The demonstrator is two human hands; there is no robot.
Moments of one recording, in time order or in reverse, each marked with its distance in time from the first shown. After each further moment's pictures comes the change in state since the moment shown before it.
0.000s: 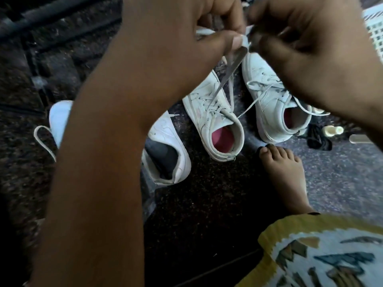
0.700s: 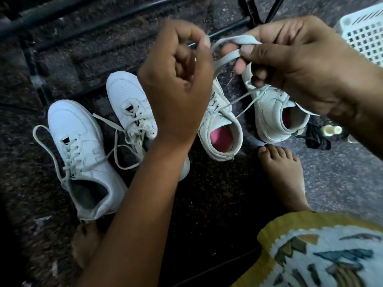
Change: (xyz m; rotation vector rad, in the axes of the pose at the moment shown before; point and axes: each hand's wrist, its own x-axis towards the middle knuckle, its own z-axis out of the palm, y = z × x) left_hand -0.008 -0.043 0.062 -0.051 0.843 0.114; right_hand 0.001 -0.001 0.003 -0.007 0.000 -0.019
